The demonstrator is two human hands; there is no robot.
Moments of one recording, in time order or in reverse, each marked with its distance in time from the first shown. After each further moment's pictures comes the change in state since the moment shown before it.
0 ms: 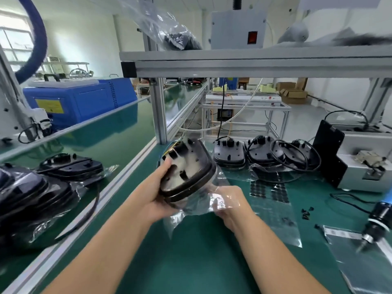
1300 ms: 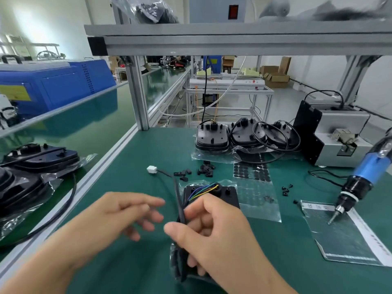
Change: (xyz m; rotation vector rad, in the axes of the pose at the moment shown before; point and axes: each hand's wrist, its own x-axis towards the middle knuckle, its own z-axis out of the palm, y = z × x) left_hand -0.075 -0.021 -0.037 0.992 -0.034 0.321; right_hand -0.136 0.009 -0.015 -0.347 -0.190 -0.381
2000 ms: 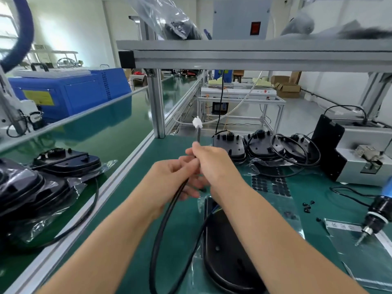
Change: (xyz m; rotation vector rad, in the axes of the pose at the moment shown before) left_hand 0.064 0.043 0.019 -0.186 0.184 -0.014; right_hand 0.131 -0.044 0.022 0.273 0.126 0.188
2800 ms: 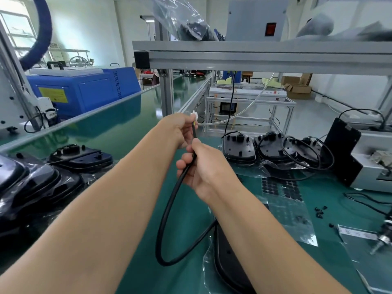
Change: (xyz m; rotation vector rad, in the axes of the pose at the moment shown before) left_hand 0.129 0.060 -0.023 -0.386 0.155 -0.301; right_hand -0.014 -0.011 0.040 0.437 -0.115 0.108
